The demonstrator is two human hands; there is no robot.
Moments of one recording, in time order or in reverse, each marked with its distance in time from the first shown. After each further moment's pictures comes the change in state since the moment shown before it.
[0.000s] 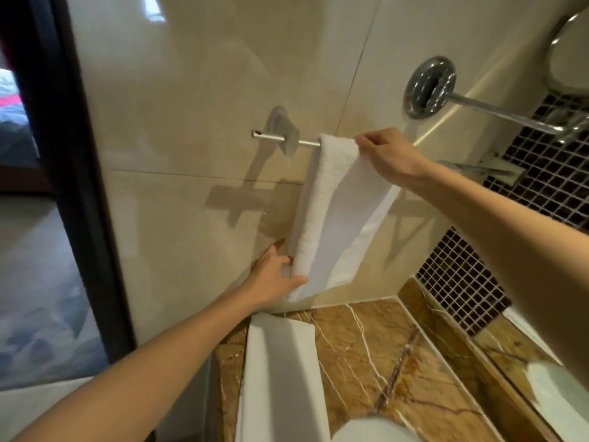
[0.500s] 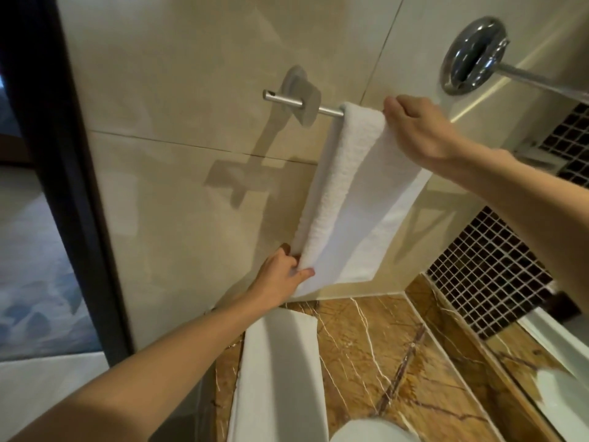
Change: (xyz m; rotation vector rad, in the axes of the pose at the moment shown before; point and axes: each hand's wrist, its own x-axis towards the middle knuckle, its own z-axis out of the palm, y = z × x) left_hand 0.009 -0.024 0.040 -0.088 0.098 0.004; right_hand 0.010 0.007 0.006 -0.188 0.090 -0.169
